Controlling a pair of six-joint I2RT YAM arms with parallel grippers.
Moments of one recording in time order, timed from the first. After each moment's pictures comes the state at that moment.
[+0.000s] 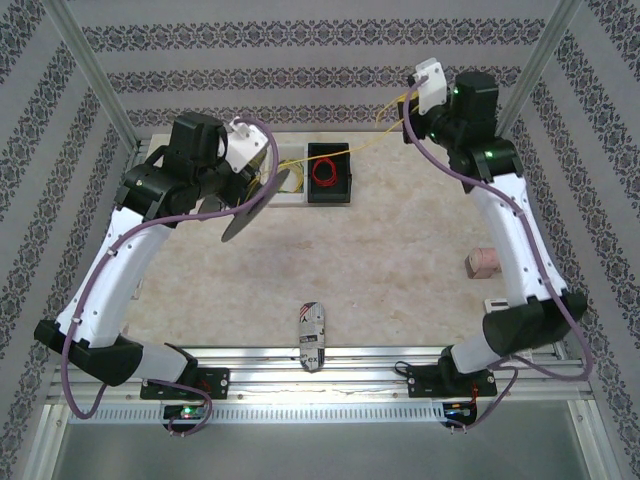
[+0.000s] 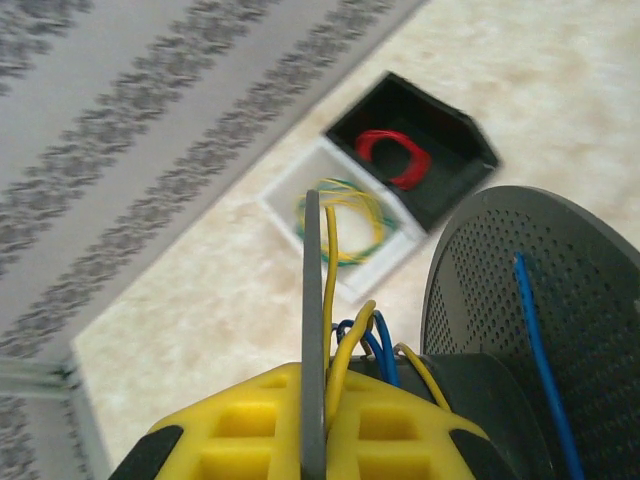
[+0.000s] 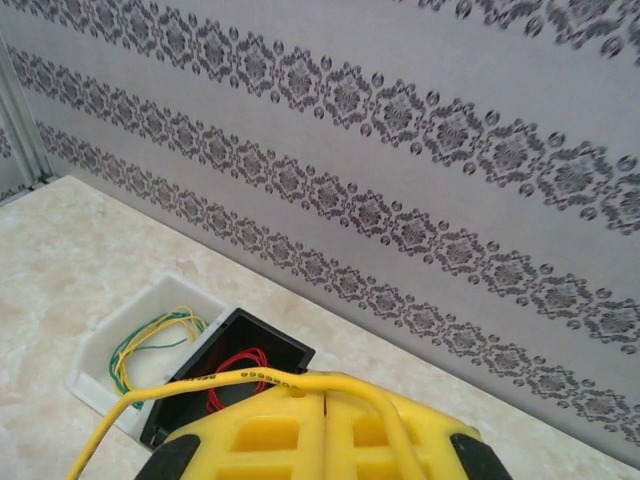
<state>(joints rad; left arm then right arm) -0.44 1.39 1.81 -1.06 -0.06 0.42 0.18 1.54 1.79 -0.54 -0.25 -0.20</state>
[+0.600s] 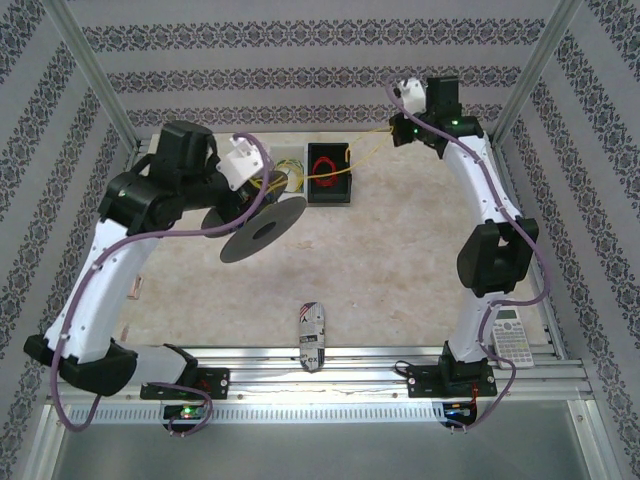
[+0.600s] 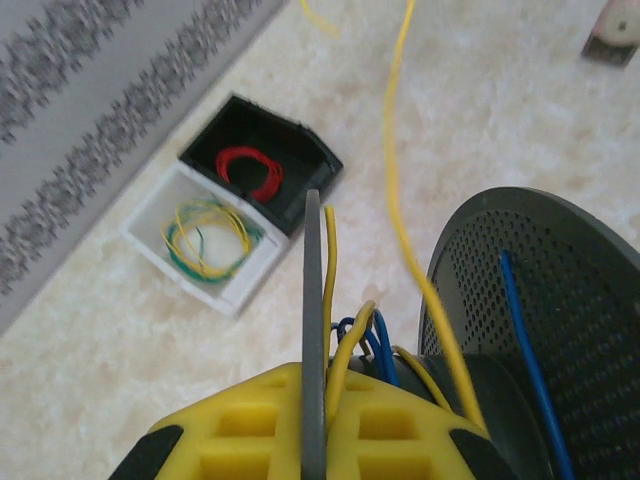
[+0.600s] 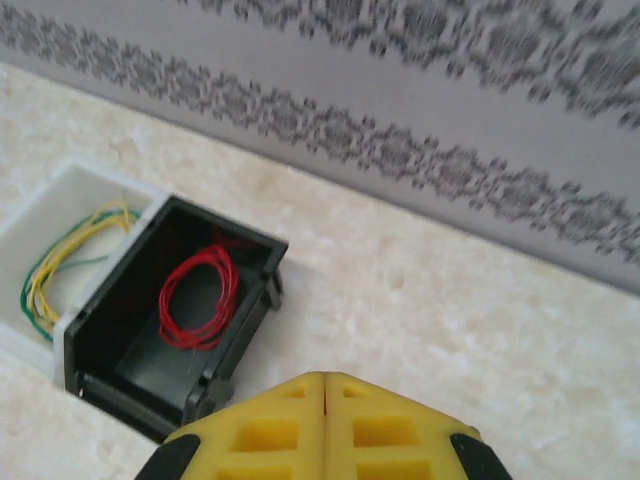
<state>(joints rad) -0.44 1.32 1.82 -1.15 0.20 0.47 0.11 1.94 1.94 -0.66 -0.29 -0.16</state>
